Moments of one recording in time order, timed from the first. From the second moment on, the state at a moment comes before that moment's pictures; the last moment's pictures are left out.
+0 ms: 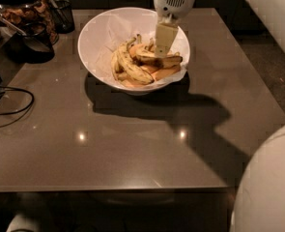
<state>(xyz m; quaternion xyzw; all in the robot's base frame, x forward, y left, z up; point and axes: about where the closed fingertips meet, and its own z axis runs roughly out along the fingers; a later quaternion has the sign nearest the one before) 0.600 -0.069 0.963 -0.63 0.77 0.00 0.11</state>
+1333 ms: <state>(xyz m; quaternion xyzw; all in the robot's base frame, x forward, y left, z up) 0.605 -0.037 0.933 -0.62 0.78 0.04 0.08</state>
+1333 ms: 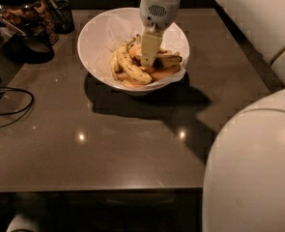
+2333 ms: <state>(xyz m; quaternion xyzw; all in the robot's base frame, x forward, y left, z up) 0.602 -0.048 0.921 -0.62 0.78 0.05 0.06</state>
